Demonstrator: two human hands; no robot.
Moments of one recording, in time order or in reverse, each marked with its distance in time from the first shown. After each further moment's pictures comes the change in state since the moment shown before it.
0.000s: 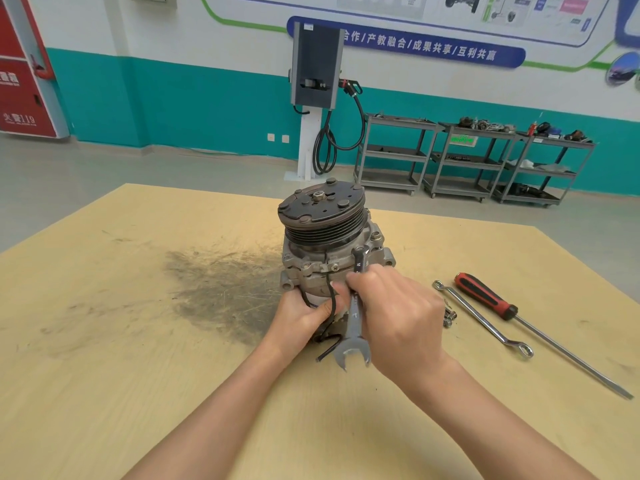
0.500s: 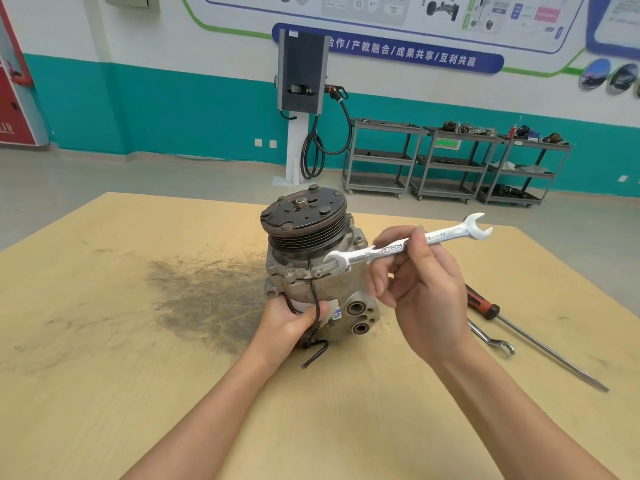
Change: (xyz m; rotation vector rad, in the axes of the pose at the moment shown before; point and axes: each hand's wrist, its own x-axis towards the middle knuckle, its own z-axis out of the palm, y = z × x) left_hand -0.002 -0.003 0.001 -0.115 0.012 -0.074; right_hand 0.019 0.029 -0.019 1.422 -0.036 0.954
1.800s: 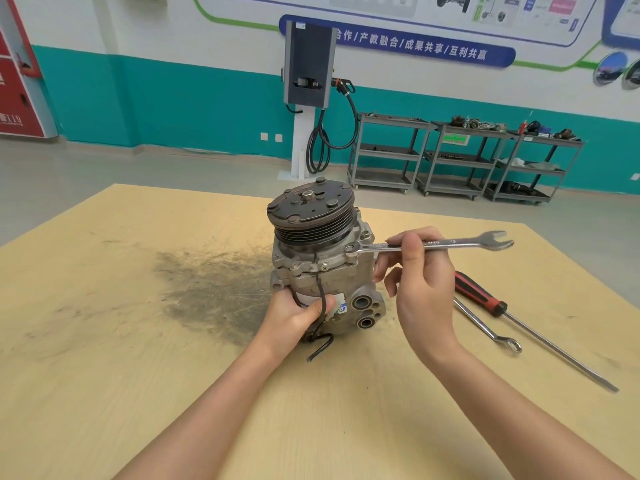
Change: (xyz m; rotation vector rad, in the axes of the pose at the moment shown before) left_hand -0.001 0.000 0.000 0.009 0.003 -0.019; right_hand 0.002 0.028 -0.009 -0.424 0.221 -0.191
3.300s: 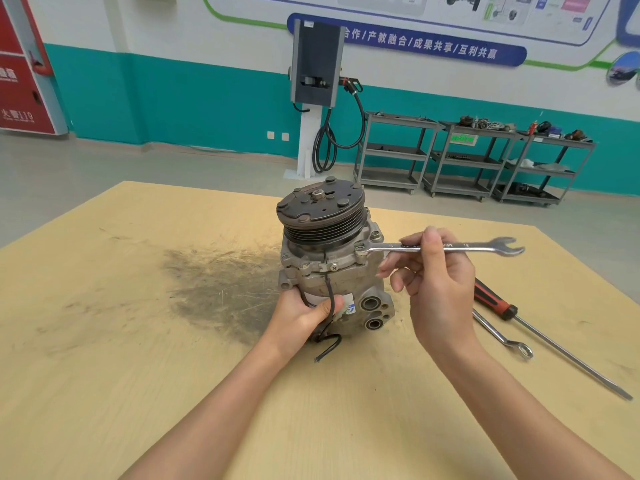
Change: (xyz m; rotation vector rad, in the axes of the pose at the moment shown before) left_hand -0.001 0.004 0.001 -0.033 -0.027 -0.003; right_hand 0.003 -0.006 -0.002 0.225 0.000 0.137
